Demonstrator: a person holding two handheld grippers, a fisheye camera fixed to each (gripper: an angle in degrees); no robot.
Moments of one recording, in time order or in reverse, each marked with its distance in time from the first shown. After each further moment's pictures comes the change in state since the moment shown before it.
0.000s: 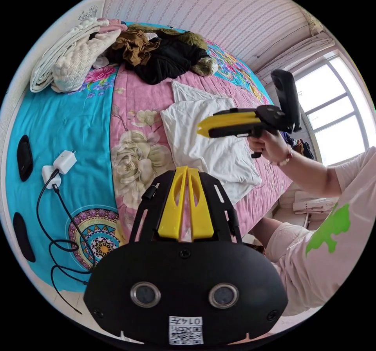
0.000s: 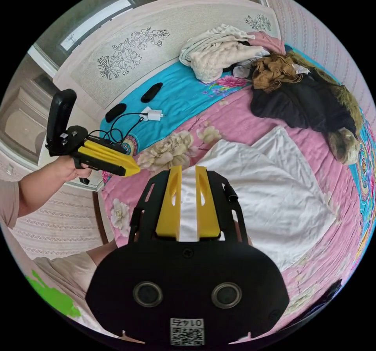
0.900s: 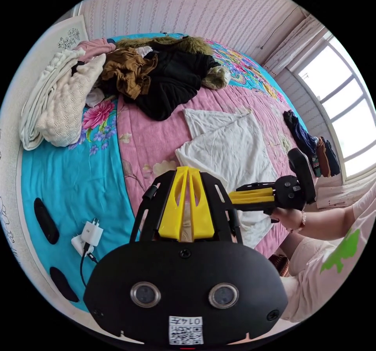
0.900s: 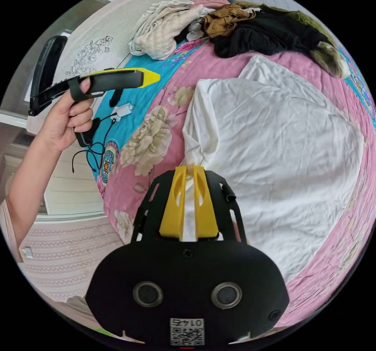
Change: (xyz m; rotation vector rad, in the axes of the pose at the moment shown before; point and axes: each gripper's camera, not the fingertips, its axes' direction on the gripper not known) left arm 0.027 -0.148 0.021 0.018 -0.163 0.099; right arm 0.000 0.047 0.059 -0.070 -0.032 0.358
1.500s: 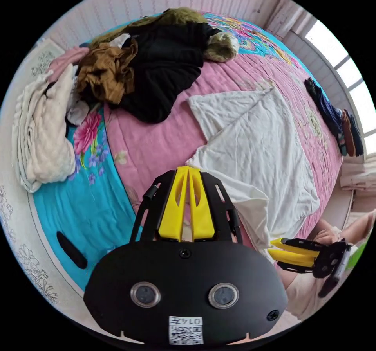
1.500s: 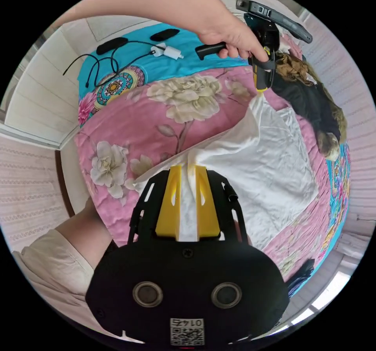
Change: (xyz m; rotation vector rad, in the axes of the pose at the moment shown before) left arm 0.040 -0.094 0.098 -0.176 -0.134 0.097; right arm -0.117 0.105 0.004 -0.144 0.379 -0.492
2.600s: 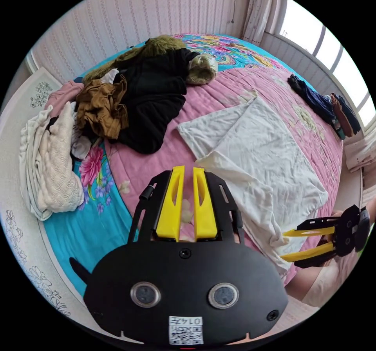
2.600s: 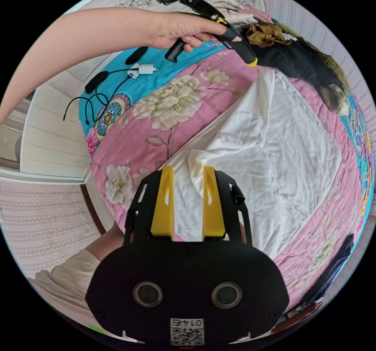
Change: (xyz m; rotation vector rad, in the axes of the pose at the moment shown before) left arm 0.084 -0.080 0.098 0.154 -0.144 0.188; right arm -0.031 0.154 -0.112 0.077 -0.217 0.229
